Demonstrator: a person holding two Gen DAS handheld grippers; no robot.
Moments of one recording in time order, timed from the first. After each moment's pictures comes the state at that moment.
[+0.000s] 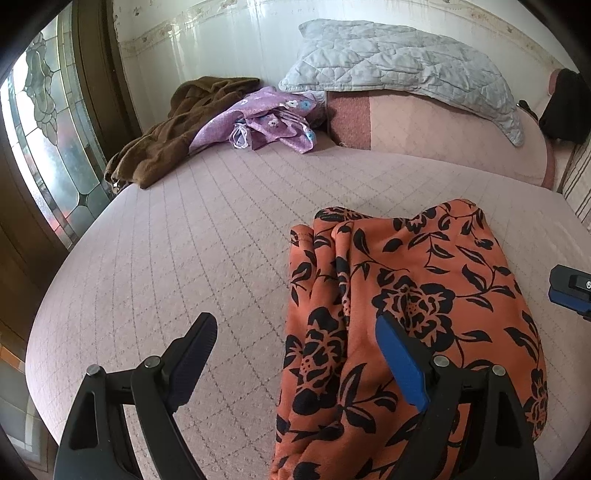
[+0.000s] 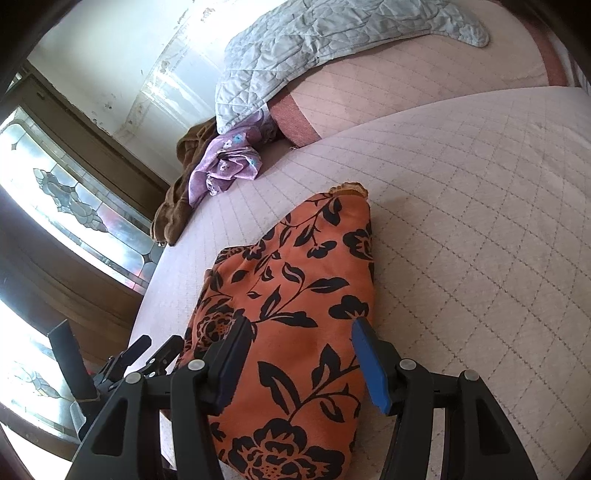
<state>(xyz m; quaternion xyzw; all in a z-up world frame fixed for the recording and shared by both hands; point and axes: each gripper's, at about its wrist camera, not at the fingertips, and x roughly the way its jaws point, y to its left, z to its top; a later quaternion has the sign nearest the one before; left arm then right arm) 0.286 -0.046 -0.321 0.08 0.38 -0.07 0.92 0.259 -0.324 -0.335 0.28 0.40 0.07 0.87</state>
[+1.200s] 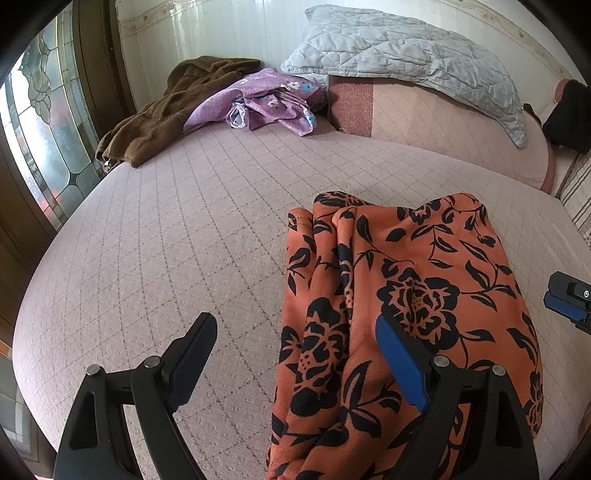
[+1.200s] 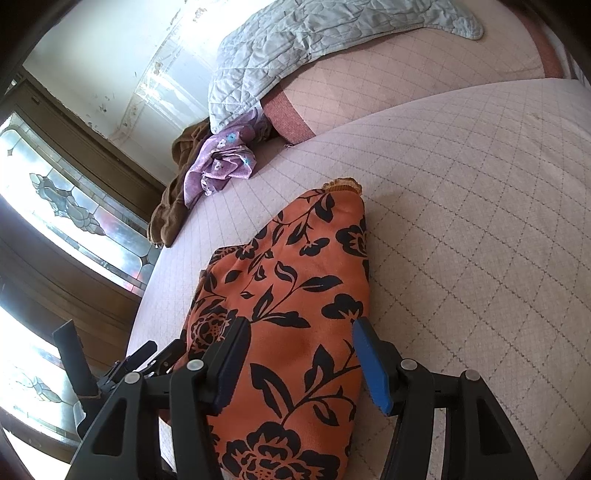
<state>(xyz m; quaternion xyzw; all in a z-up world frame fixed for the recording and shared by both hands) 0.299 -0.040 -0.332 0.05 0.41 -0.08 0.91 0.262 -0.326 -0.342 0.29 0.41 0.07 0.86</state>
